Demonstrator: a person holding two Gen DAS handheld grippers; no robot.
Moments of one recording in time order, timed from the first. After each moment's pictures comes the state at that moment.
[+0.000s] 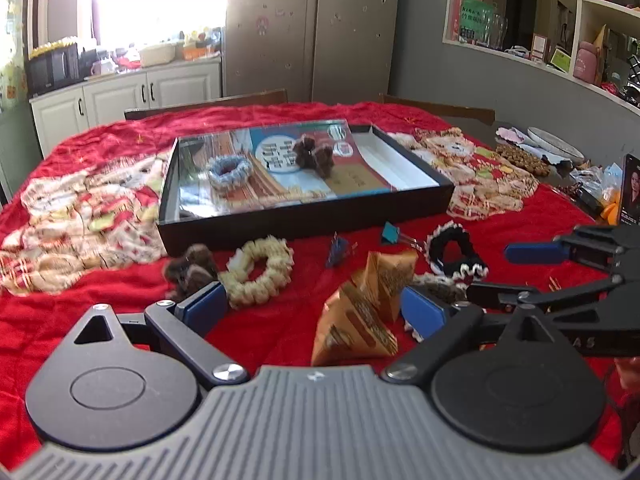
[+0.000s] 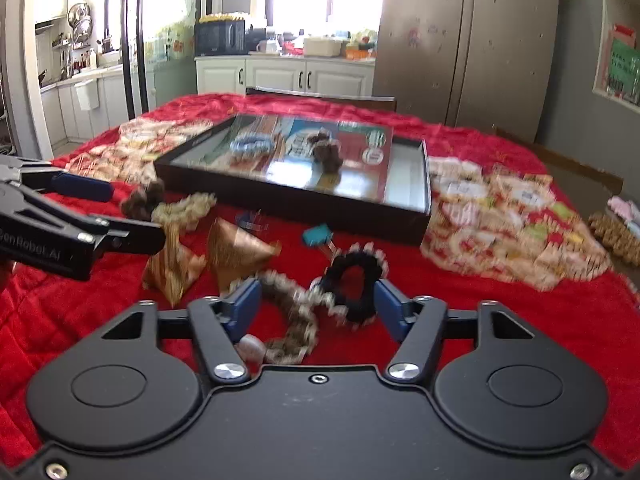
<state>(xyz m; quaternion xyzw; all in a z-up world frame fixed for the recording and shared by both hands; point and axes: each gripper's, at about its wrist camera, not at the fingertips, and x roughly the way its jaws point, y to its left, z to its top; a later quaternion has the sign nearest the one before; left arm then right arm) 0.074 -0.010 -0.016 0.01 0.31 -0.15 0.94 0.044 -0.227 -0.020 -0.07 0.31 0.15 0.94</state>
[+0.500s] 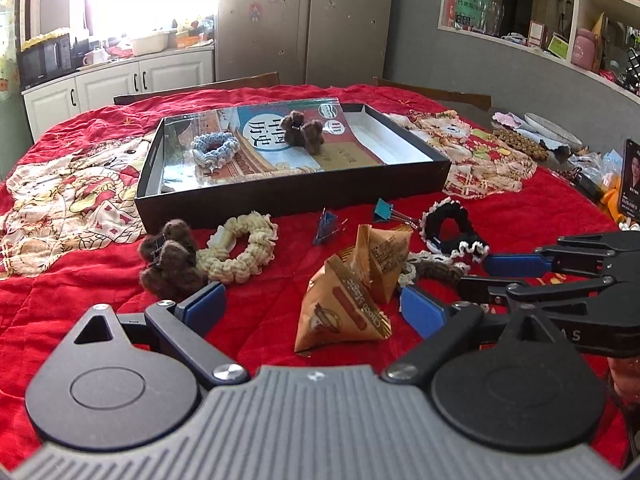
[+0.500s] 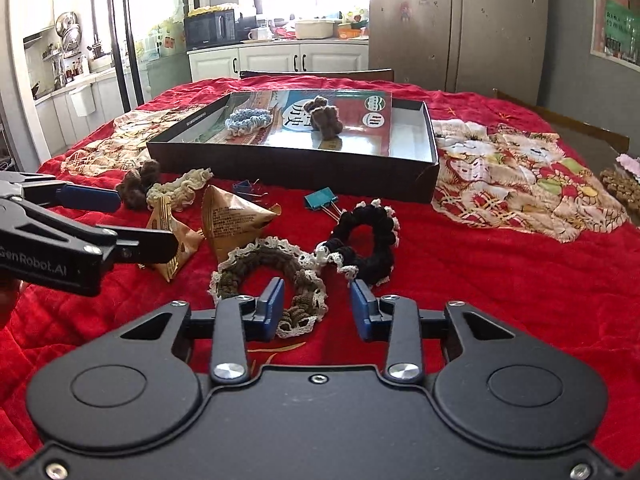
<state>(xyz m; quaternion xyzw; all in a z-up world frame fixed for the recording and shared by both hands) 0.078 -0.020 -0.035 0.02 0.32 -0.15 0.93 0.049 -0.230 -0.042 -0.03 0.33 0.15 0.93</state>
